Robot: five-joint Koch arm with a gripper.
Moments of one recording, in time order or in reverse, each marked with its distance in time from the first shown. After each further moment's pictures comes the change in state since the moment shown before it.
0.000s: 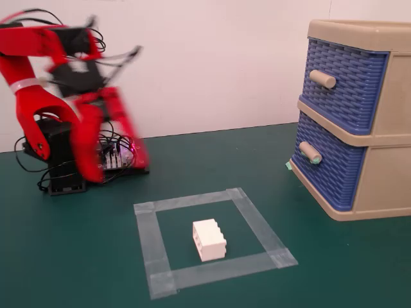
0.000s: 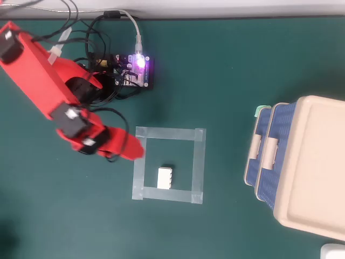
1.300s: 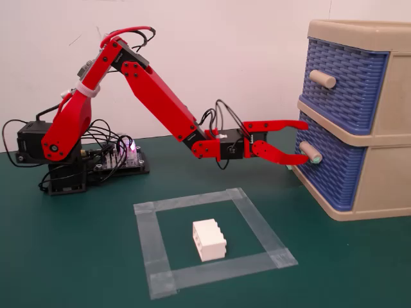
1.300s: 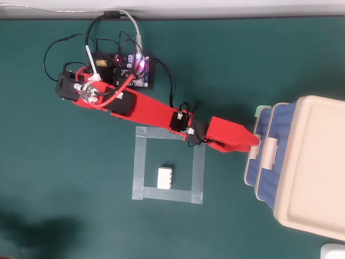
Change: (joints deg) arm -31.6 -67.0 -21.7 -108.5 21.8
